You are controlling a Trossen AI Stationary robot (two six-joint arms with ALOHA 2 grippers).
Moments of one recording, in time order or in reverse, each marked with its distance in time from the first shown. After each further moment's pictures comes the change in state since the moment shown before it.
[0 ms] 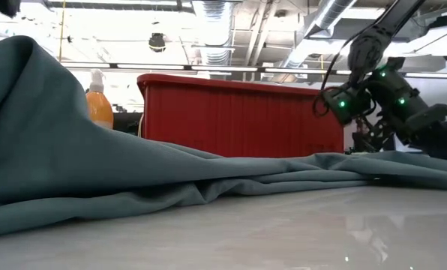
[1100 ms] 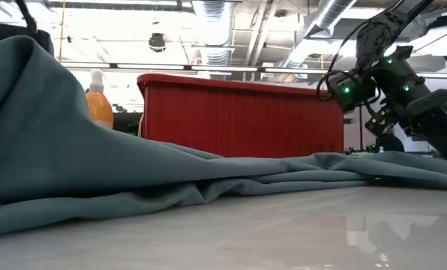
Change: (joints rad) left arm 0.110 0.163 -0.153 0.295 -0.173 0.206; right arm 0.001 -0.115 0.010 -0.055 -0.016 0.025
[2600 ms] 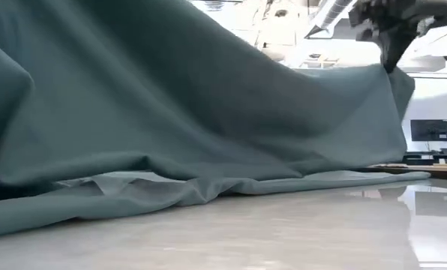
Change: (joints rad) left arm -0.254 -0.425 0.109 0.461 0.082 0.159; right arm 0.120 -0.270 0.581 -0.305 0.352 -0.509
